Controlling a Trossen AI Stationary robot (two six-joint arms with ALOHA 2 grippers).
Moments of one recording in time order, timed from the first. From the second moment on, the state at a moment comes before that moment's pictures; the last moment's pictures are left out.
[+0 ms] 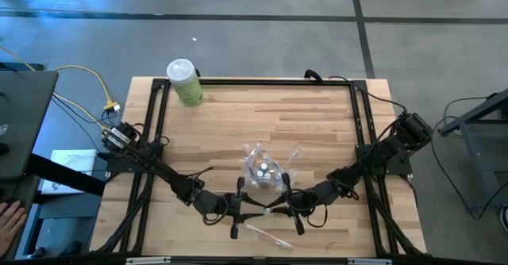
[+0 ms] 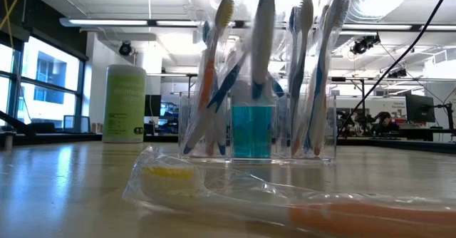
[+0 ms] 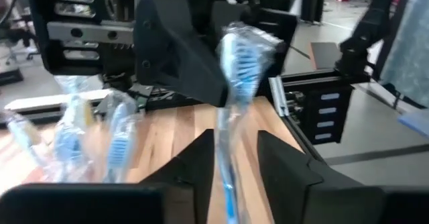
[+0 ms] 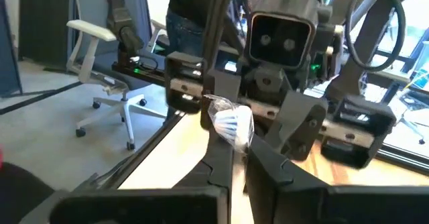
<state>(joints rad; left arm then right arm) -0.60 1.78 0.95 0.81 -0.49 0.02 0.58 1.63 0.82 0.73 0.31 -0.17</state>
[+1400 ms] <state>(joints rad) -0.67 1.78 0.95 0.77 -0.50 0.05 0.63 1.42 0.82 0.21 0.99 0.06</state>
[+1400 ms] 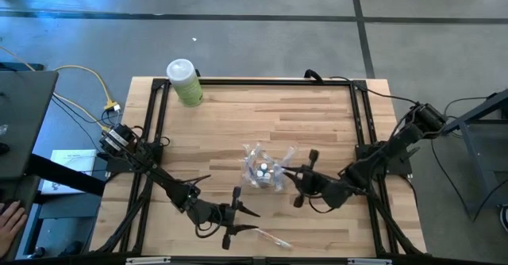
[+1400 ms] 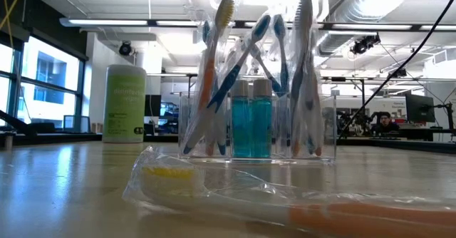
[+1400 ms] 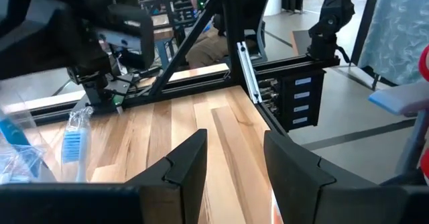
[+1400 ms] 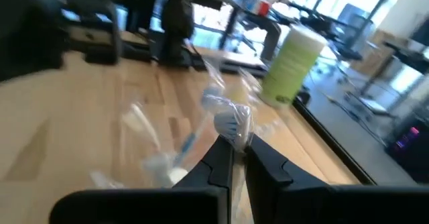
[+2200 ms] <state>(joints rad) -0.67 1.78 0.95 0.77 -0.50 0.05 0.64 1.42 0.82 -0.09 0.99 0.40</state>
